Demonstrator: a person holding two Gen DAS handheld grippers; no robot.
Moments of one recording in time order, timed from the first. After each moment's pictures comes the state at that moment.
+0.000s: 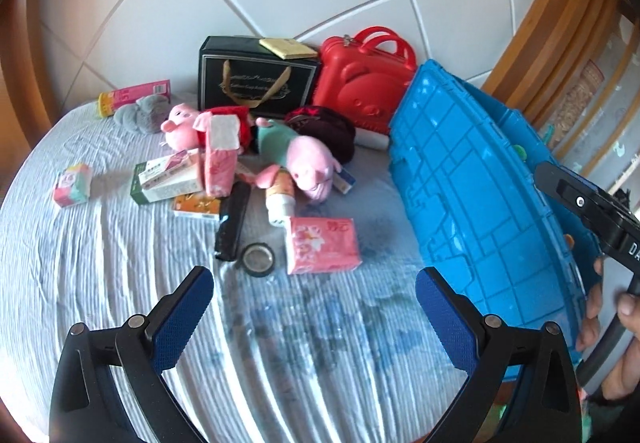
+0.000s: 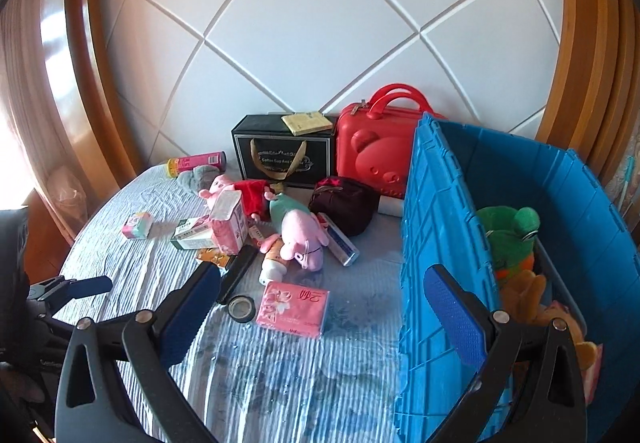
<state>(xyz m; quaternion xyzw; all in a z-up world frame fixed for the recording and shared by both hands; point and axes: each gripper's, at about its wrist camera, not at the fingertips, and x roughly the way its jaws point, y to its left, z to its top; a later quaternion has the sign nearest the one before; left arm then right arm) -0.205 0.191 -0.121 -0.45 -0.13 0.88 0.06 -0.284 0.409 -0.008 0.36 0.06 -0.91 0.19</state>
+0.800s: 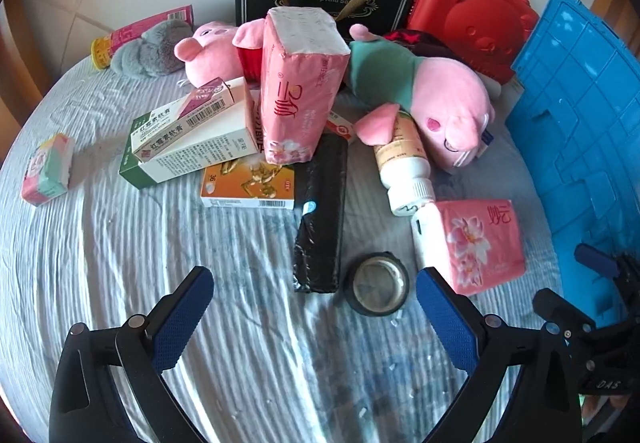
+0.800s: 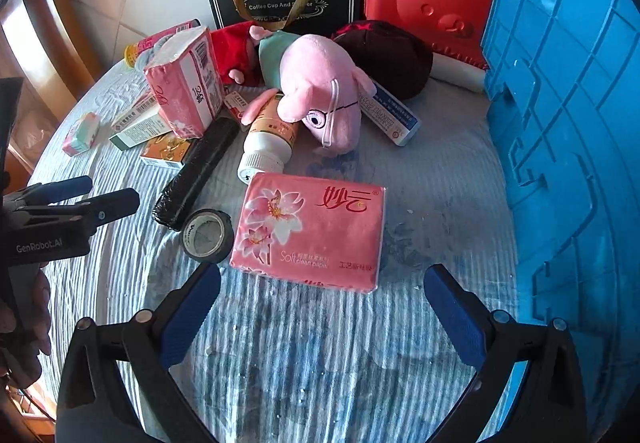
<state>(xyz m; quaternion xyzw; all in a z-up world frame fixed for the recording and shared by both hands) -0.330 0.139 -0.301 -0.53 -0.07 0.85 0.01 -0.363 0.335 -0.231 0.51 0.09 -0.84 0.17</state>
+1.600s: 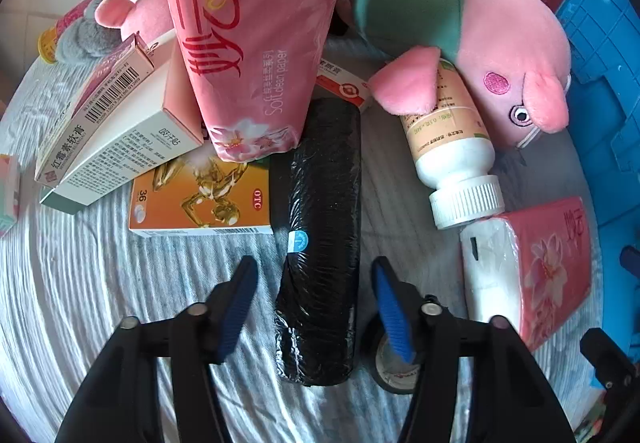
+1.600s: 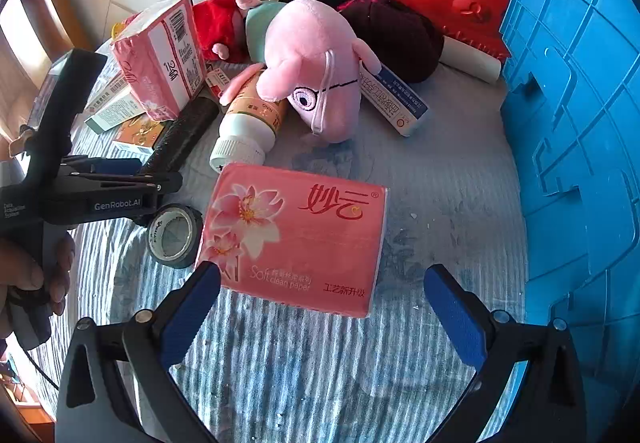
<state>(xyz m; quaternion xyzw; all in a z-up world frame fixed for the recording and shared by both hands) -0.395 0.155 -0.372 -0.59 -0.04 0.80 0.02 -0.388 0.334 -0.251 0.53 0.11 -0.82 0.17</state>
